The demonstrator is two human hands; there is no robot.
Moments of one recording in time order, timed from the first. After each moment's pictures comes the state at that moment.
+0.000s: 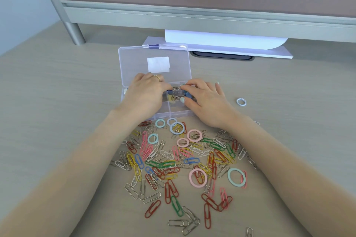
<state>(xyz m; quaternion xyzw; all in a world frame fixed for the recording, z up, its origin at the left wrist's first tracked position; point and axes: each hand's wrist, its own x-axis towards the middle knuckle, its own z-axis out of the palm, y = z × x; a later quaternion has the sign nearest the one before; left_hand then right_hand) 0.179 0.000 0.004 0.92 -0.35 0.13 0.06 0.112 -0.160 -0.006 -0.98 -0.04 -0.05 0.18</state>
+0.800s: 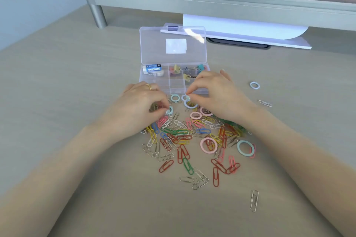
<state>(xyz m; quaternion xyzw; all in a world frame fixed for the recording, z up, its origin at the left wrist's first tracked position) 0.095 0.070 -0.002 0.91 -0.35 0.08 0.20 0.073 -0.135 0.008 -0.97 -0.12 -0.09 0.21</state>
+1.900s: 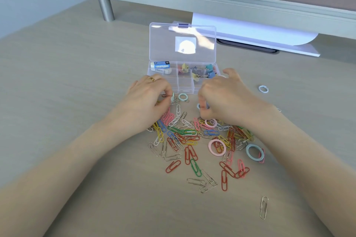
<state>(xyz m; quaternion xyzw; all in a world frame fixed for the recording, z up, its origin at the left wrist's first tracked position) 0.092 0.070 -0.005 0.90 -0.31 0.10 0.28 0.071 -0.116 0.022 -0.98 -0.18 -0.04 -0.12</state>
